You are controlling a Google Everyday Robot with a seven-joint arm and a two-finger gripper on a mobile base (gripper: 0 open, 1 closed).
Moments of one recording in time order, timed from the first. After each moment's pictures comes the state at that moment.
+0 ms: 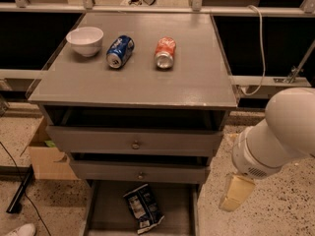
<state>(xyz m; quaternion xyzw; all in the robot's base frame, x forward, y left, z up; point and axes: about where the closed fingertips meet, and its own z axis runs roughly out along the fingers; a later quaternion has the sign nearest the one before) 0.393 -0.171 0.754 -0.59 0.79 0.02 0.15</state>
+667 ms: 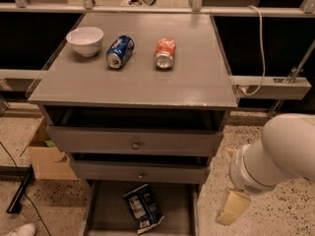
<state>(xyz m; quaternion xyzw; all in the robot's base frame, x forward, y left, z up) 0.379 -0.167 0.720 -0.58 0.80 0.03 0.15</state>
